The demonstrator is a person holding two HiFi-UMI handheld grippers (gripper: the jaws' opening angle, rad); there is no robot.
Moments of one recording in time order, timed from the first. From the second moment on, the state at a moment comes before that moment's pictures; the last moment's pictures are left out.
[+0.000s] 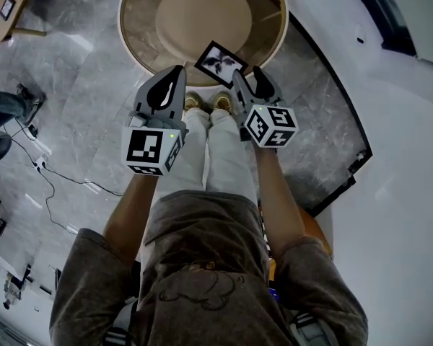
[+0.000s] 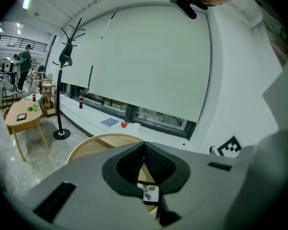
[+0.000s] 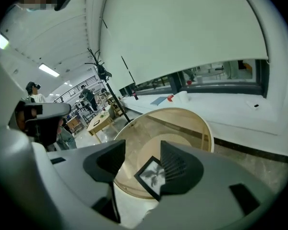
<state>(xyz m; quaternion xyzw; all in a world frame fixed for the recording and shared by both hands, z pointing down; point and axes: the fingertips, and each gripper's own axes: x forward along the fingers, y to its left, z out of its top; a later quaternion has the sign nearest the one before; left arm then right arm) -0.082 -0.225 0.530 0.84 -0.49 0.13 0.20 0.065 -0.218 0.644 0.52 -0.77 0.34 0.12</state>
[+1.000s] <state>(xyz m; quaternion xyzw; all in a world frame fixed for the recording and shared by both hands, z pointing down) -0.076 -0.199 0.563 0.84 -0.47 0.15 0.21 0.075 -0.148 0.856 0.55 -0.58 0.58 0.16</state>
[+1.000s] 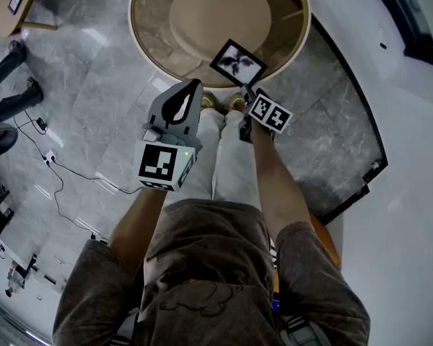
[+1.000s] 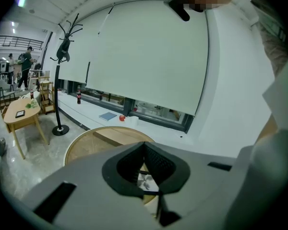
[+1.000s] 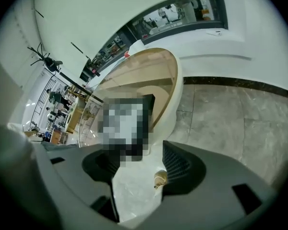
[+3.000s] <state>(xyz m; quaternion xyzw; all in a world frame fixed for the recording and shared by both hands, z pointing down) -0.070 -0.198 0.585 0.84 -0.46 0.18 0.22 0.064 -0.148 0.840 0.50 -0.60 0.63 0.01</state>
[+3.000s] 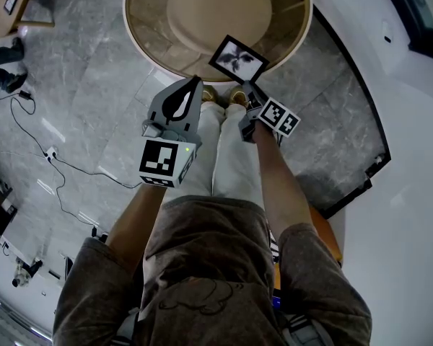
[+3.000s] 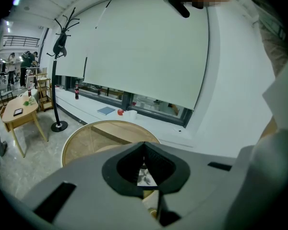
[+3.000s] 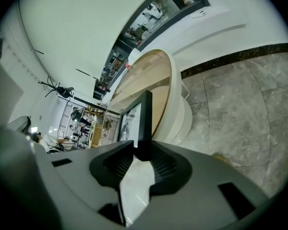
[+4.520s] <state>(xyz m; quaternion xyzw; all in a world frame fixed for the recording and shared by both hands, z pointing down) -0.088 -0.224 0.475 0.83 -0.50 0.15 0.21 0.079 -0.228 0.584 0.50 -0.79 0.31 0.17</state>
